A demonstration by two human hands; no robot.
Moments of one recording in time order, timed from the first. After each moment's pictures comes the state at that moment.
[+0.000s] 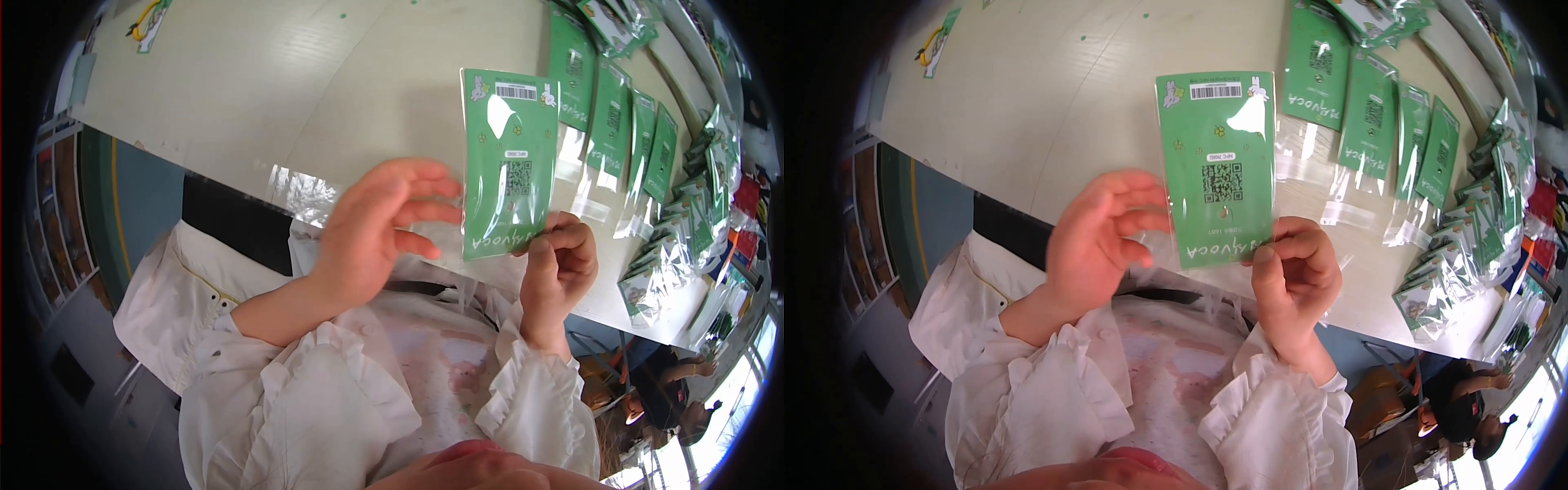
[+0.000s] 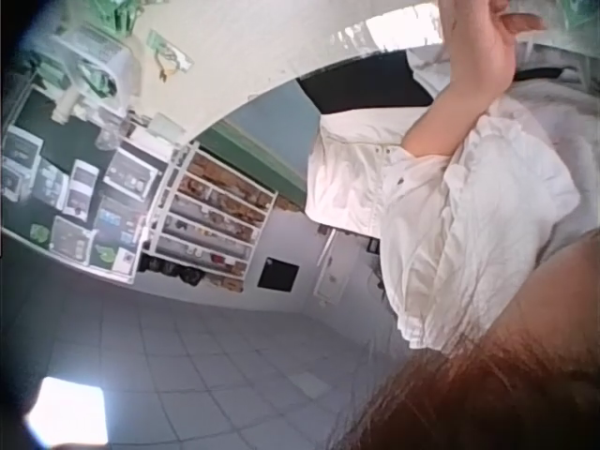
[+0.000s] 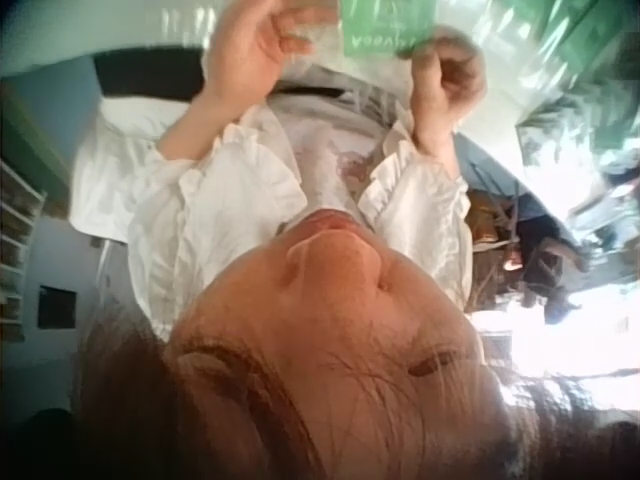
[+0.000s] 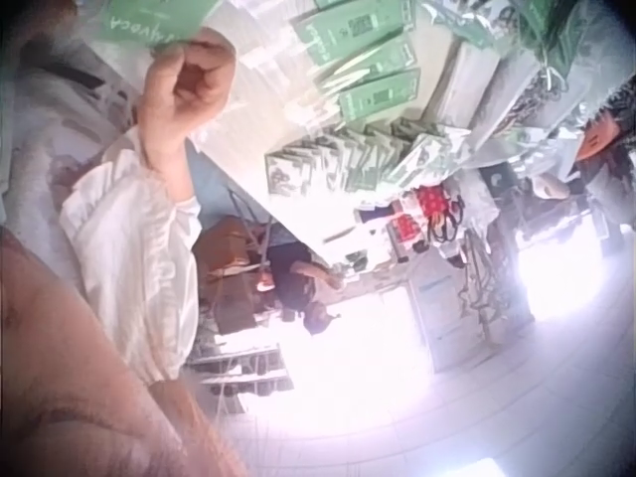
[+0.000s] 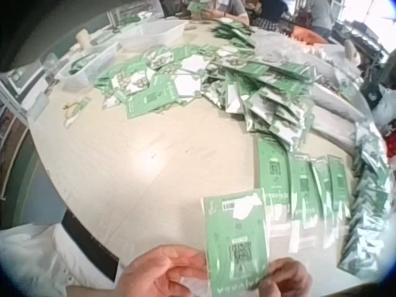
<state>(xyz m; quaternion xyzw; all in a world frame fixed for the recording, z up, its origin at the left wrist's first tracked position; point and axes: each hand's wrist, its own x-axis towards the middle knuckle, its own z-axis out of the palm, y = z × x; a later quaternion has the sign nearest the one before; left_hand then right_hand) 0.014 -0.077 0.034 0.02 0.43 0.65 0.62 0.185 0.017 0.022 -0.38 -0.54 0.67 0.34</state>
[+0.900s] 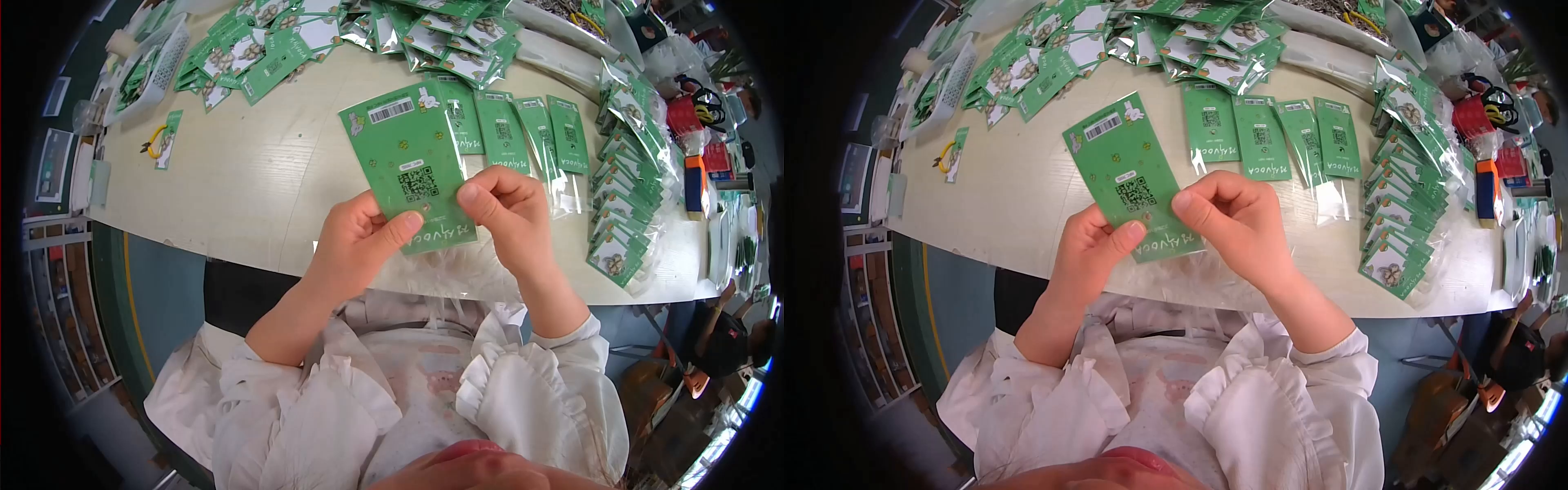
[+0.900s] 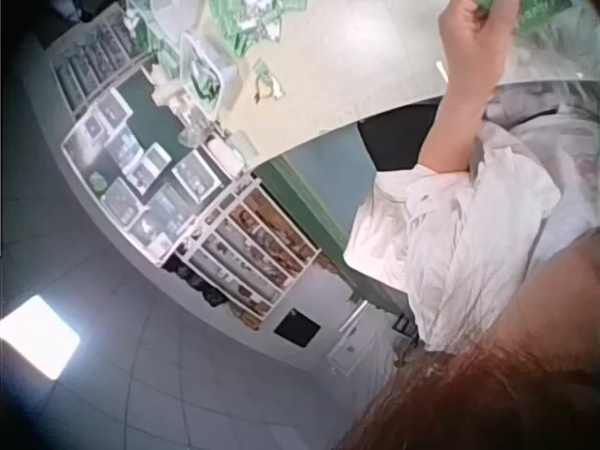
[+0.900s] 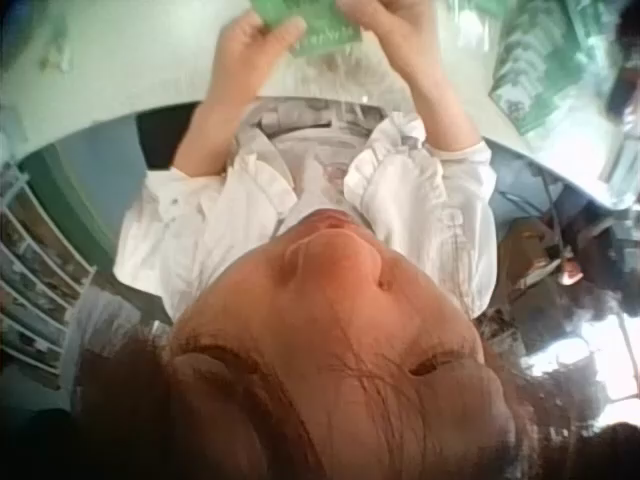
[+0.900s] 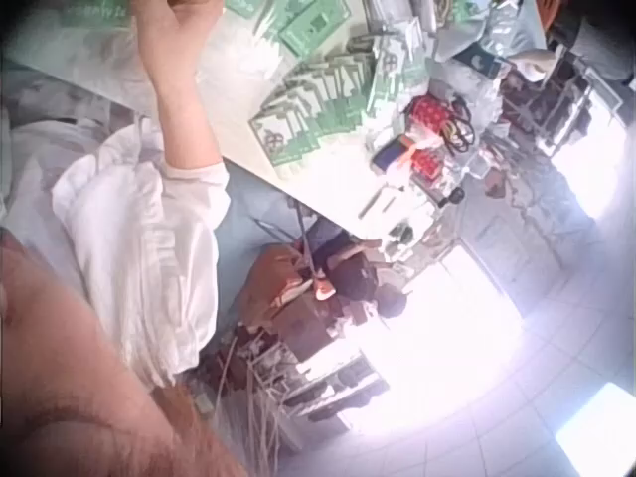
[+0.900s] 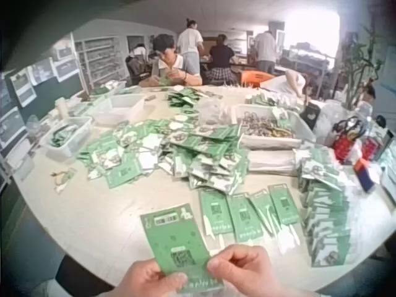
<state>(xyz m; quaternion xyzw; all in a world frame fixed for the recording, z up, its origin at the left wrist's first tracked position) 0.020 -0.038 0.069 0.33 0.50 0.59 0.54 0.170 0.066 0.076 -0.28 -0.56 0.72 0.29</state>
